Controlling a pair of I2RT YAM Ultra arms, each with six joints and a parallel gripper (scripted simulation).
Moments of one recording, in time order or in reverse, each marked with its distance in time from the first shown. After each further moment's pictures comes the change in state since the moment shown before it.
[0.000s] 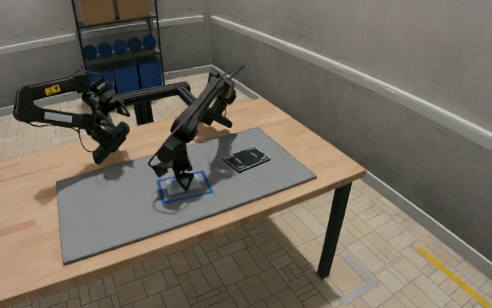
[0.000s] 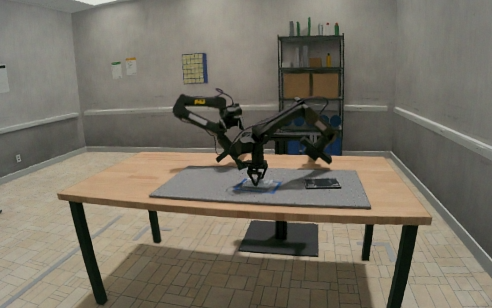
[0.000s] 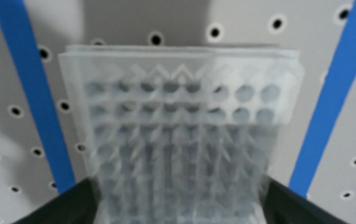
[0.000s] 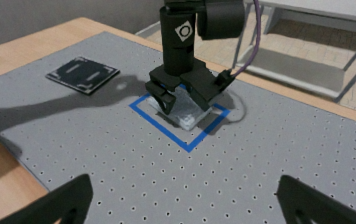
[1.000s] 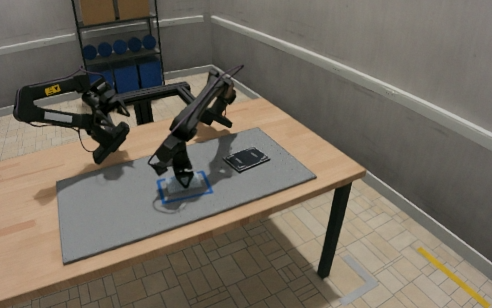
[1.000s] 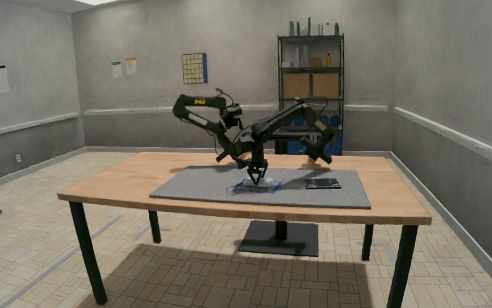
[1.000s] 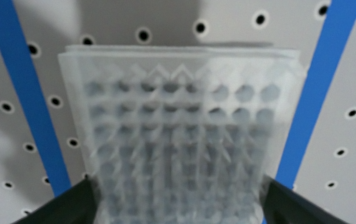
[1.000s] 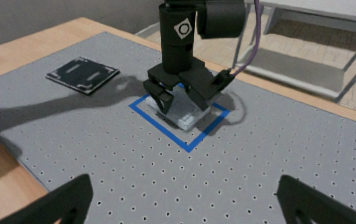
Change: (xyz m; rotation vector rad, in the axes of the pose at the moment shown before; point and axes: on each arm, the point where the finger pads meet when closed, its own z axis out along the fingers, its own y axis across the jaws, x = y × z) left arm 0.001 -0.005 -0.005 0.018 0.011 0.003; right arm 0.000 0.000 0.000 0.000 -0.001 0.000
